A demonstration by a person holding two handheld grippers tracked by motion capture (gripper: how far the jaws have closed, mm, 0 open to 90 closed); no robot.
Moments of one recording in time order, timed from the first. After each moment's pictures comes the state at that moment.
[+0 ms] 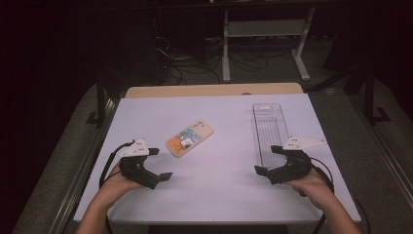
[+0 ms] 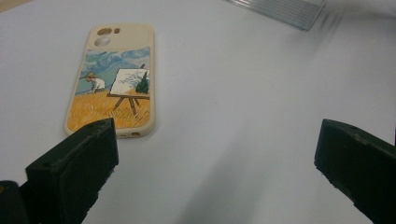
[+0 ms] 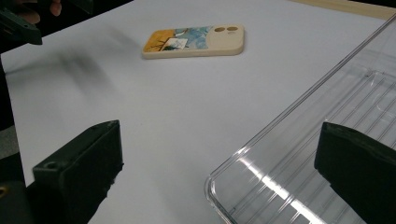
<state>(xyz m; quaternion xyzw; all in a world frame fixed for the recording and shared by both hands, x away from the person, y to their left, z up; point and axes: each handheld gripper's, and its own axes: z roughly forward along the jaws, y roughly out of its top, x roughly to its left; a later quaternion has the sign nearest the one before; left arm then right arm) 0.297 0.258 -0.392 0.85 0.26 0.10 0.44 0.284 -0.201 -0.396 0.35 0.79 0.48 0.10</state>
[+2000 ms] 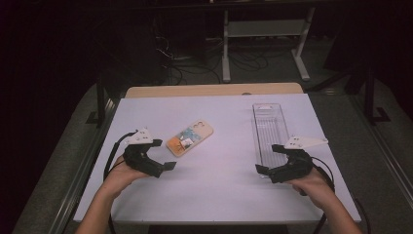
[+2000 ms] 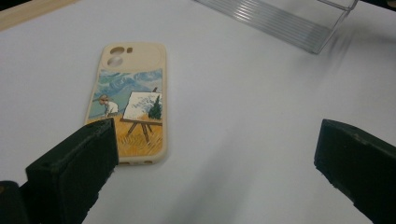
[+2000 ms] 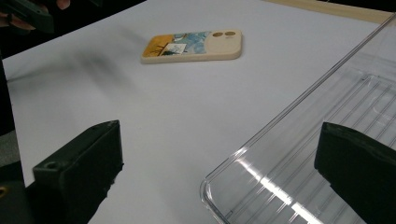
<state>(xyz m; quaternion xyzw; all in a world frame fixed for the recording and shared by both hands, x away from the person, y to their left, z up) 0.318 0.244 -0.376 0.85 0.28 0.09 0.44 0.284 -0.204 -0.395 0.36 0.79 0.49 0.10</state>
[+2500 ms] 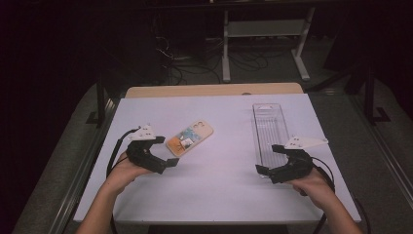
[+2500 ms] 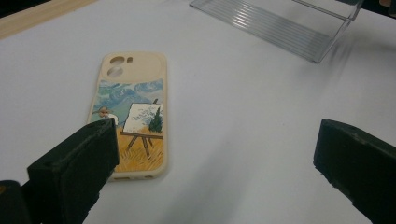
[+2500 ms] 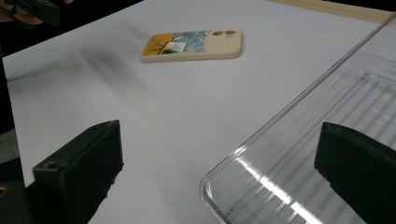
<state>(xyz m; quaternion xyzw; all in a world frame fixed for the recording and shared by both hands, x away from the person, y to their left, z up) 0.326 0.237 -0.373 0.85 0.28 0.09 0.45 0.284 -0.204 -0.395 0.36 0.79 0.49 0.10</state>
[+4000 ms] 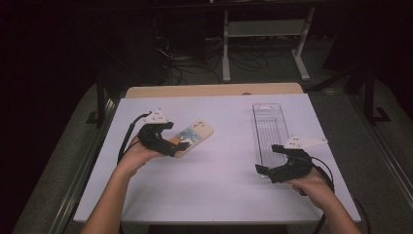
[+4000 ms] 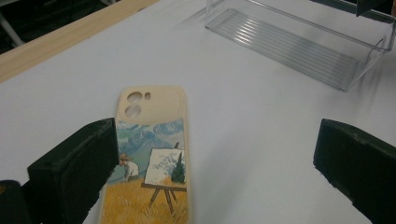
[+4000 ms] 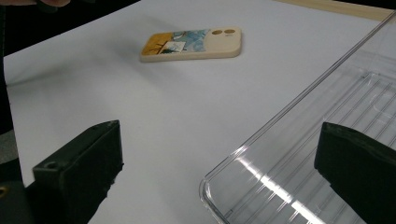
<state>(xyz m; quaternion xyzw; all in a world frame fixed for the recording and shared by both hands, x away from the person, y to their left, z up) 0.365 0.208 -0.360 0.84 0.28 0.11 0.45 0.285 -0.203 -0.395 0.36 0.79 0.49 0.10</state>
